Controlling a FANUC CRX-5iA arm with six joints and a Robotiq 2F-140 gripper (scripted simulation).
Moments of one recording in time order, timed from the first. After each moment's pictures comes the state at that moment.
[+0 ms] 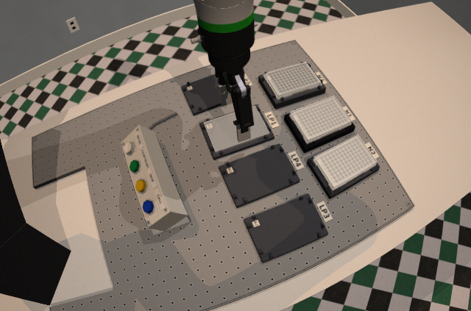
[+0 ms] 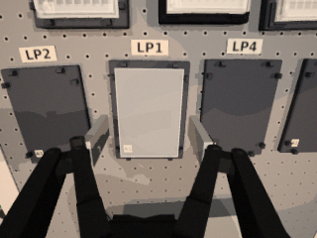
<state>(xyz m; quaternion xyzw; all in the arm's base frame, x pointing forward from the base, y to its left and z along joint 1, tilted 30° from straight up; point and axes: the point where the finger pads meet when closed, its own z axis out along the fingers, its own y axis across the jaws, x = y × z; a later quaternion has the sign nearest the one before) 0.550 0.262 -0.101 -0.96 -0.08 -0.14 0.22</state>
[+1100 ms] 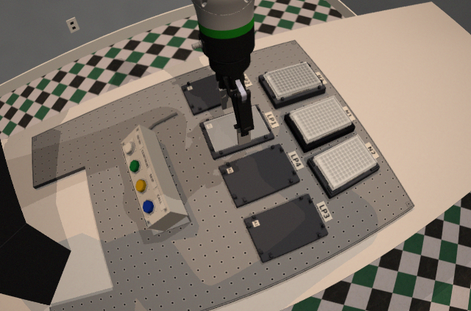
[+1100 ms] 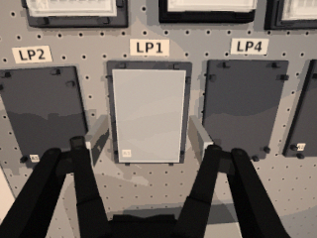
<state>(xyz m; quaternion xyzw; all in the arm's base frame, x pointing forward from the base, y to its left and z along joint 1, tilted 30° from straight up) 0.553 0.267 -0.112 -0.96 -0.08 -0.14 0.22</state>
